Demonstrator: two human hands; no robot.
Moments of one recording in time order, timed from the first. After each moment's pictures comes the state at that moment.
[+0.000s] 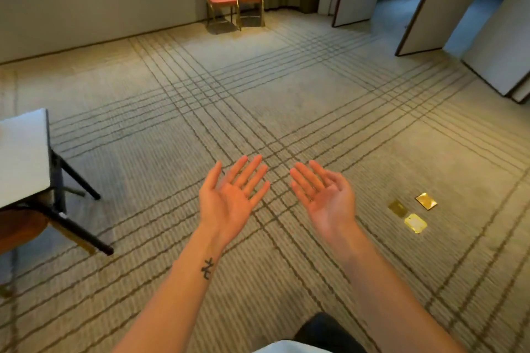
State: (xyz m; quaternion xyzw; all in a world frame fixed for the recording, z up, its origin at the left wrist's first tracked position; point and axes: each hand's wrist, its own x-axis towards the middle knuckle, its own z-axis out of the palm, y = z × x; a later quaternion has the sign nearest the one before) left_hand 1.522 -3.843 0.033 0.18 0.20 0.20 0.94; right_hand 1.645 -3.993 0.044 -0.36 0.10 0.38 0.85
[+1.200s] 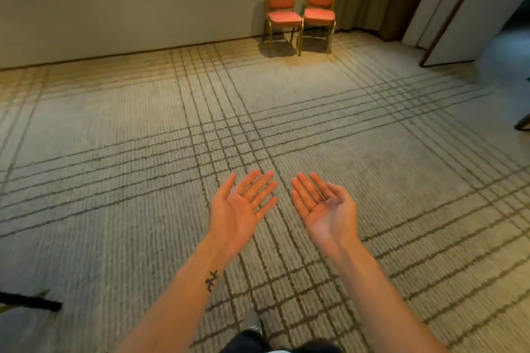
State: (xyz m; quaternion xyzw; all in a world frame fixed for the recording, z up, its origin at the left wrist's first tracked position) left_hand 2.131 -3.104 0.009 0.20 0.26 0.28 0.90; right_hand 2.280 -3.211 0.015 -0.34 0.09 0.49 0.79
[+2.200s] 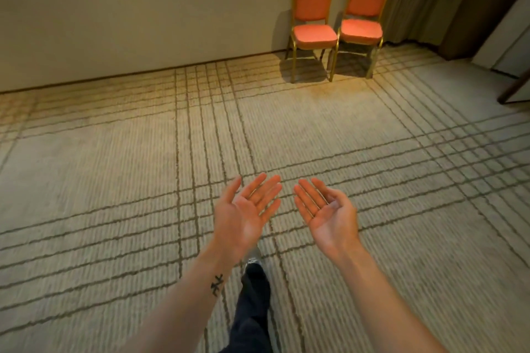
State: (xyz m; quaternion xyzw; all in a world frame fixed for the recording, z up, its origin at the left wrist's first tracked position) left_hand 2.645 -2.475 0.006 0.16 0.31 0.32 0.88; right_hand 2.800 -2.562 -0.010 -0.37 0.08 0.54 0.75
